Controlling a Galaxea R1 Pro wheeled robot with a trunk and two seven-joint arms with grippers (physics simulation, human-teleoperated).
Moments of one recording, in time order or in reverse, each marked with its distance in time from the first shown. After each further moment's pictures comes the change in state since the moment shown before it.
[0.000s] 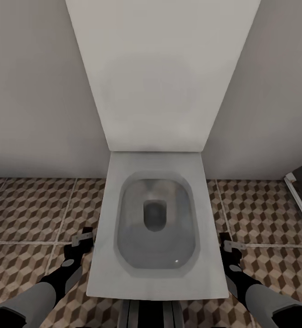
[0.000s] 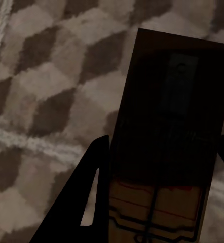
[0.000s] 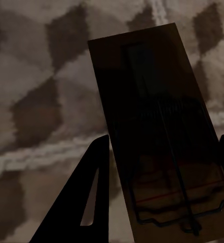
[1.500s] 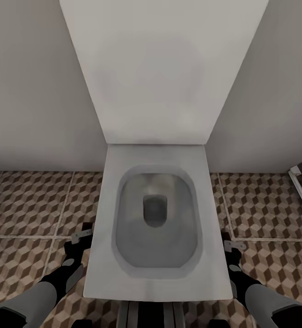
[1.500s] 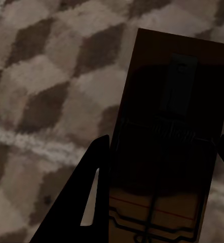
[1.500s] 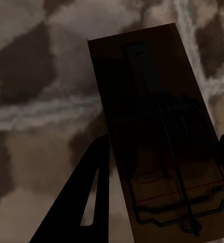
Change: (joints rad) left arm 0.000 -0.003 0.010 -0.013 0.006 -0.089 -0.001; right arm 0.000 0.002 -0.006 -0.002 0.001 0.000 -0.002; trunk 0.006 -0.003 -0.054
